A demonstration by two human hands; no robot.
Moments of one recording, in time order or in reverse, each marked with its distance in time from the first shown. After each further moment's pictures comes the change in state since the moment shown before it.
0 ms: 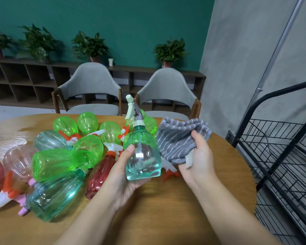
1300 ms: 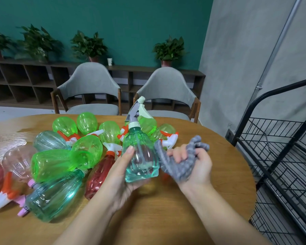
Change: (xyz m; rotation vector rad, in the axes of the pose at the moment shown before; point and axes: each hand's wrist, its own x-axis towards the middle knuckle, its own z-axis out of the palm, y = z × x) left_hand -0.006 -0.001 0.000 0.131 -0.012 0.029; right_hand -0.013 0.015 -0.006 0.257 -0.102 0.000
